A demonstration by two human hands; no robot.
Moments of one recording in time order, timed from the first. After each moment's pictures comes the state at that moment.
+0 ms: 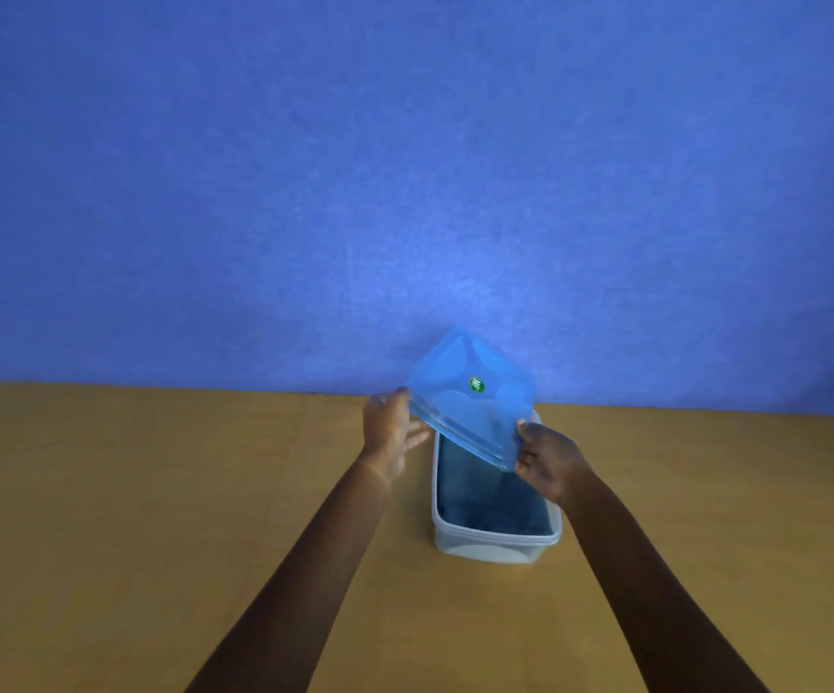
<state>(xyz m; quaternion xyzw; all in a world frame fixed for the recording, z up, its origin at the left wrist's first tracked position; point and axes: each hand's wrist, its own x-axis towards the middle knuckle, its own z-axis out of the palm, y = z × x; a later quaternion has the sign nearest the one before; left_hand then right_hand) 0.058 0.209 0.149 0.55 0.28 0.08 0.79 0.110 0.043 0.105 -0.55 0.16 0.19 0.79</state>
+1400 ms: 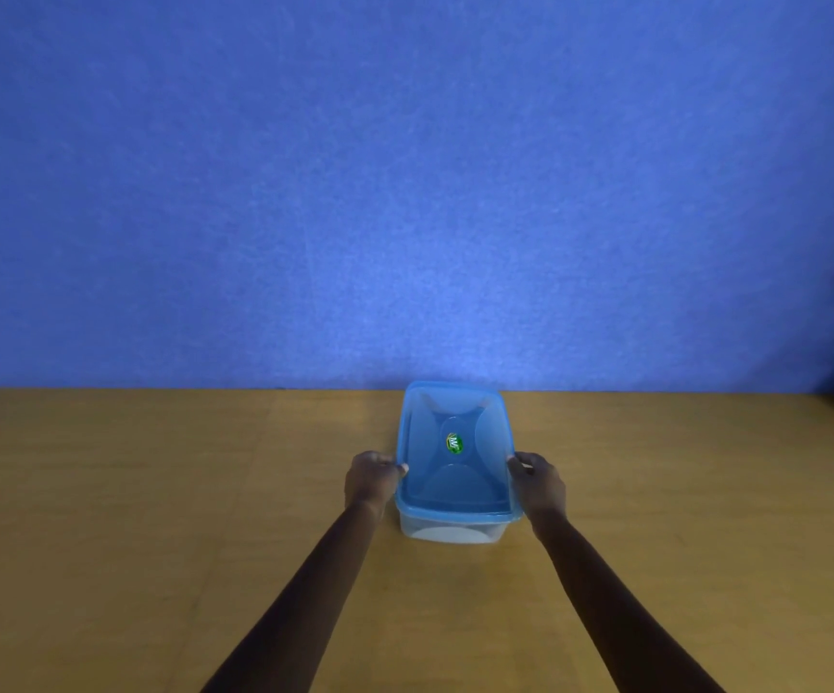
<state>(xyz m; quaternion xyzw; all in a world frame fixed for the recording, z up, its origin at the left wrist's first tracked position) 0.051 0.185 0.056 0.73 0.32 0.02 0.60 0.086 -0.004 0.047 -0.86 0.11 0.00 0.51</state>
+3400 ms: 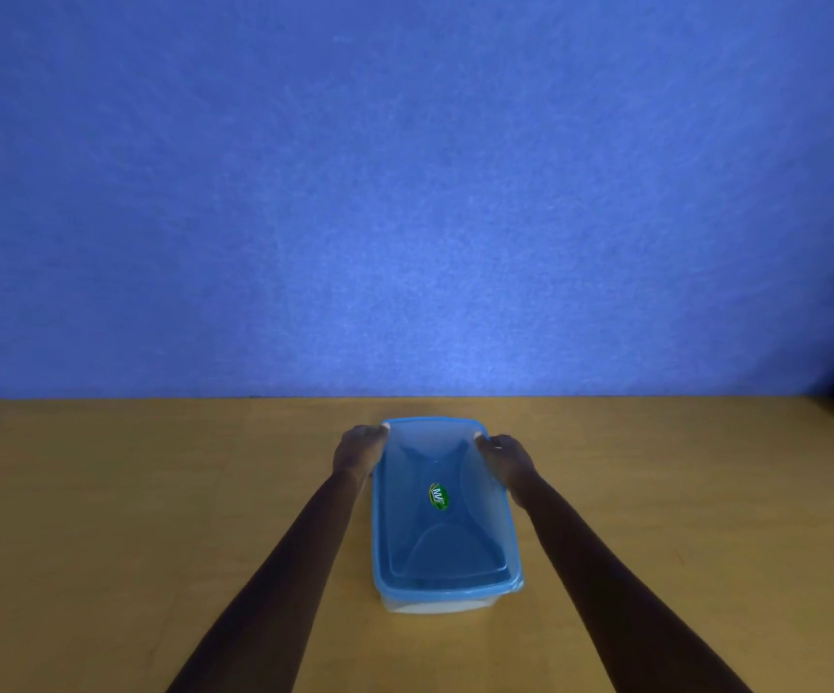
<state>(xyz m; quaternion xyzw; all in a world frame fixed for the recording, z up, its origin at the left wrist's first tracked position) 0.114 0.202 0.058 0.78 0.27 0.02 0.56 0.148 0.016 0.061 -0.88 0.07 0.14 0.46</state>
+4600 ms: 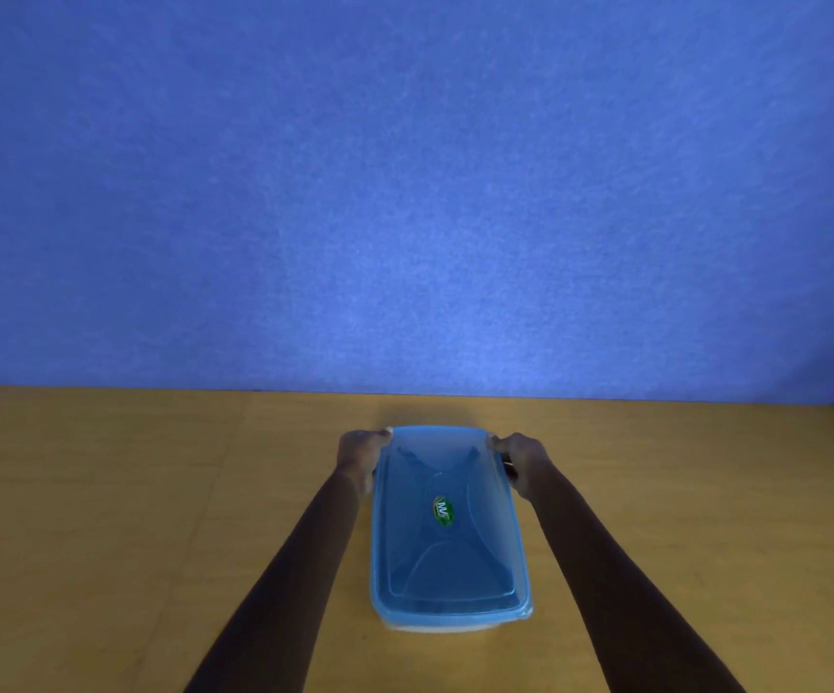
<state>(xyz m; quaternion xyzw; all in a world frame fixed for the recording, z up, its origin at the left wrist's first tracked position) 0.128 0.199 0.051 0.60 0.34 0.02 0.73 0.181 0.016 0.051 -0.71 0.24 0.20 0.64</state>
